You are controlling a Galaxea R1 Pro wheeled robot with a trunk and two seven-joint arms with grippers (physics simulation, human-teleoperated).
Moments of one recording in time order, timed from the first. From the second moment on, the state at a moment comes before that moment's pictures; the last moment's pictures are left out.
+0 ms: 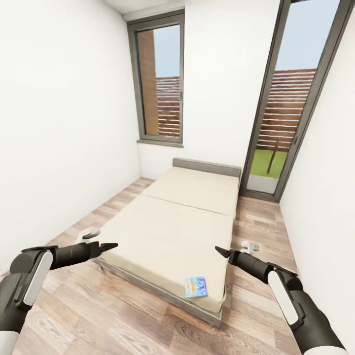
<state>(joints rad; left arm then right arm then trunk) -0.49 0.29 0.16 -1.32 0.32 1.02 -0.62 -0.42 -0.12 -0.05 -1.18 -0.46 0.59 0.43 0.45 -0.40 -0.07</state>
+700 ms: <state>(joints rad) -0.49 0.29 0.16 -1.32 0.32 1.02 -0.62 -0.42 -0.12 -0.05 -1.17 -0.46 0.59 0.43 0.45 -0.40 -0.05</state>
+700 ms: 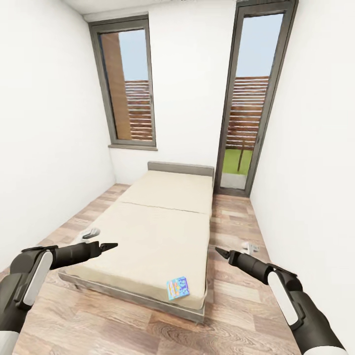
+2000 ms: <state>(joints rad) -0.49 0.29 0.16 -1.32 0.32 1.02 -0.62 -0.42 -0.11 -0.08 -1.17 -0.46 0.59 0.43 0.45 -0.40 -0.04</state>
